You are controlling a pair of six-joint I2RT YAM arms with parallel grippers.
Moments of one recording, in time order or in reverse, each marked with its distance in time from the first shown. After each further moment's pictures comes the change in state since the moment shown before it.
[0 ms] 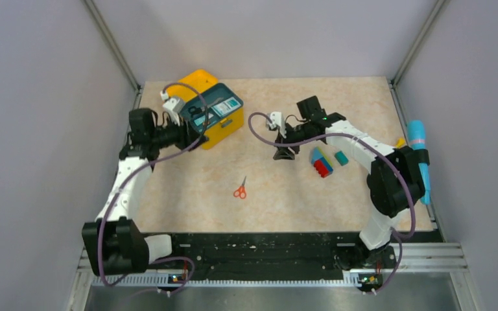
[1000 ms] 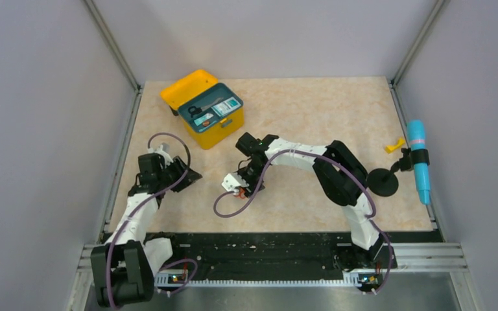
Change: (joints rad) left arm 0.041 -0.265 -0.573 0.053 -0.419 -0.616; right arm 0.426 0.407 0.274 -0.277 0.138 -0.681
